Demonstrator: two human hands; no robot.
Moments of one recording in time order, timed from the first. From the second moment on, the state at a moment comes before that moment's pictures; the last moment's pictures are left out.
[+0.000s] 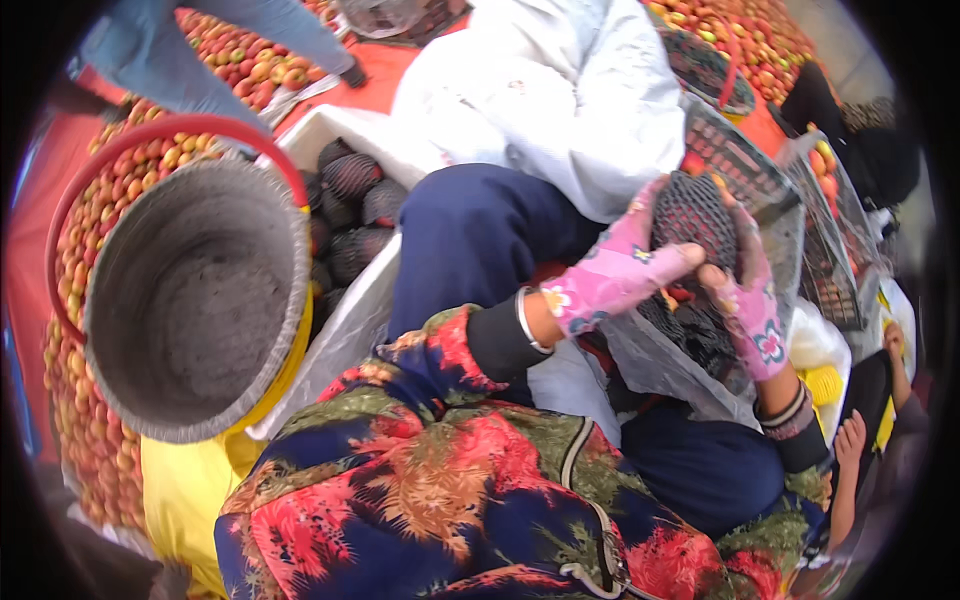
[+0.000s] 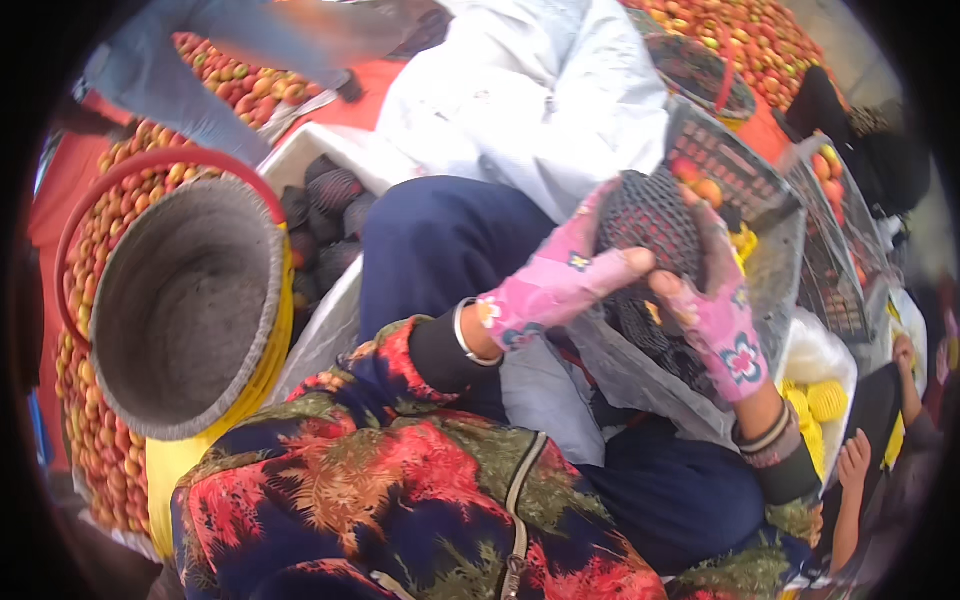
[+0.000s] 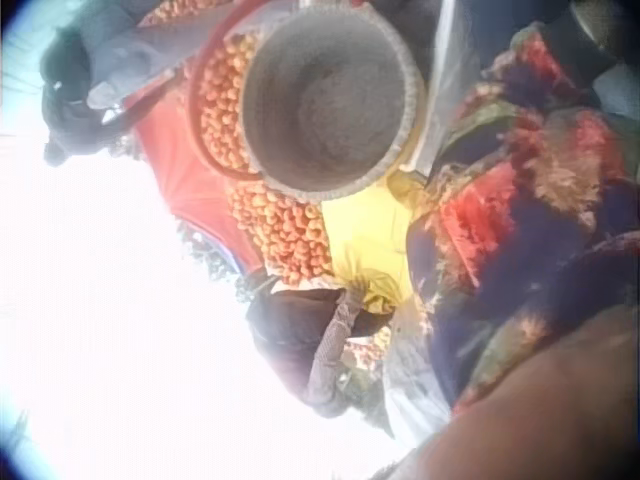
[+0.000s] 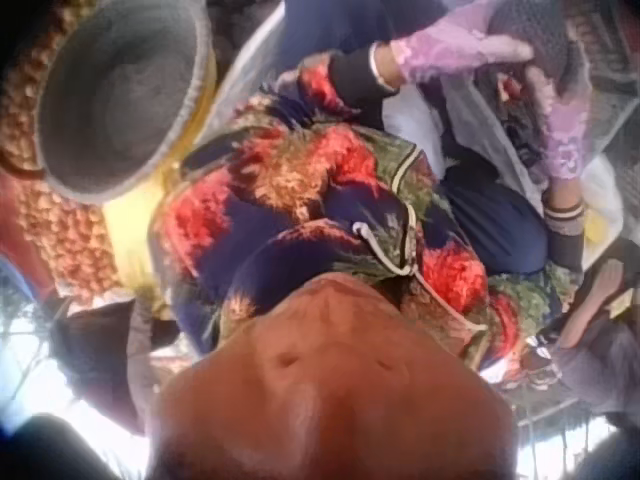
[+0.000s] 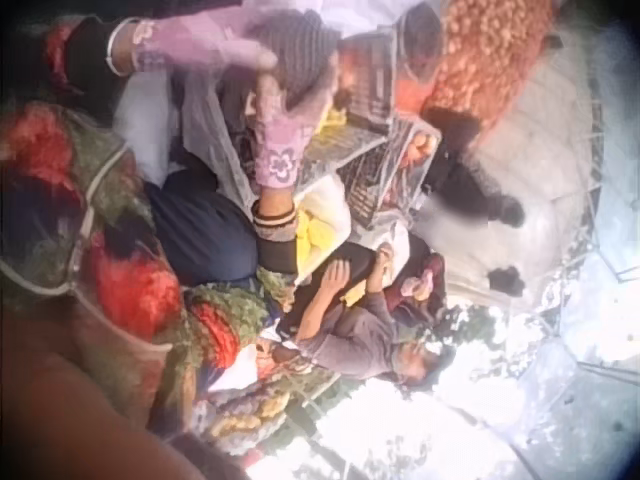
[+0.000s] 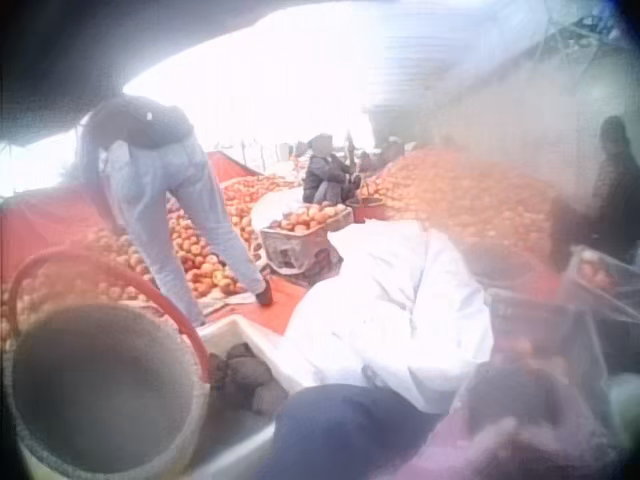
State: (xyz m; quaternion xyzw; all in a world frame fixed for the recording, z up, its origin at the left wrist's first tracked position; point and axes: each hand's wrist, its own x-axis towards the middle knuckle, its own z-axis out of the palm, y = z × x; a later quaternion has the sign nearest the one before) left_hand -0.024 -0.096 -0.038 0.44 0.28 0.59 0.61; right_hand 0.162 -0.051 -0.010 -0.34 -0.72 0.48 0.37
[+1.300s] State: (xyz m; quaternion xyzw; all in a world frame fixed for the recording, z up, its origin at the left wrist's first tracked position) left_hand -0.025 -0.059 0.008 0.53 0.37 0.66 0.39; right_hand 0.255 0.077 -0.115 -0.49 -0.82 0.18 -0.23
